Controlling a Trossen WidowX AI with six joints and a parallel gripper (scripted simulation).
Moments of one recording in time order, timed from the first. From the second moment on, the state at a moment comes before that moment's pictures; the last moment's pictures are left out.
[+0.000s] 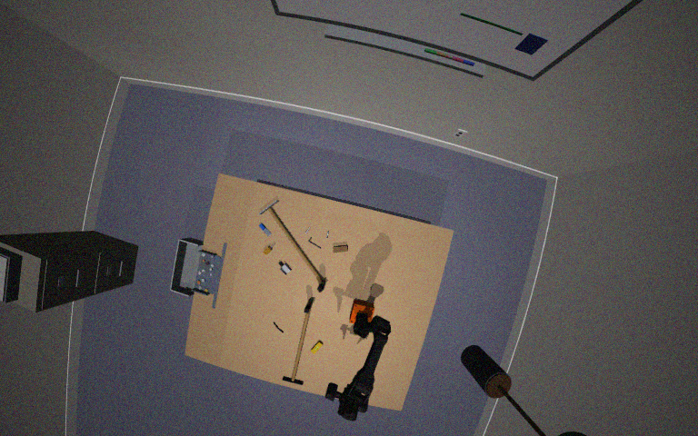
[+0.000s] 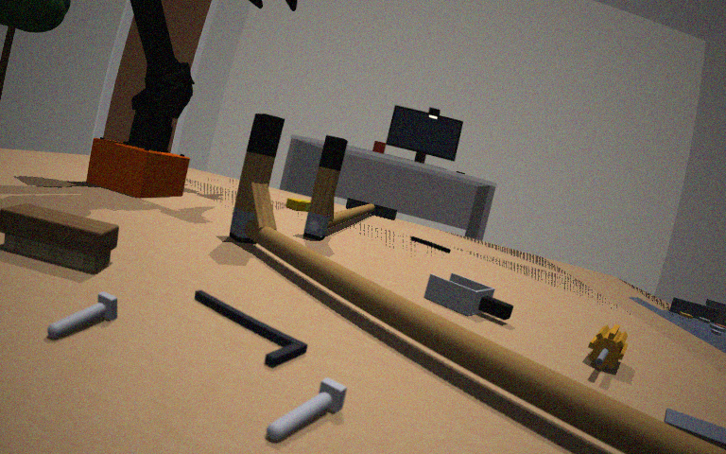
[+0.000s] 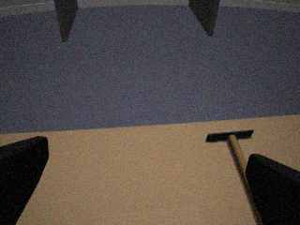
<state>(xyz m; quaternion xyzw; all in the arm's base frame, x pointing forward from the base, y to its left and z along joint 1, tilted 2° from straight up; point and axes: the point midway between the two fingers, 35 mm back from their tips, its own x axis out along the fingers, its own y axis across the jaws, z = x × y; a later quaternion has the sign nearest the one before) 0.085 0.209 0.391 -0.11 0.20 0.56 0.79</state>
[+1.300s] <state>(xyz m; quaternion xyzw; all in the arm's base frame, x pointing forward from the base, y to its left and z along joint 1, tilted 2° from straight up) 0.138 0.166 0.375 -0.09 0.19 0.41 0.89</state>
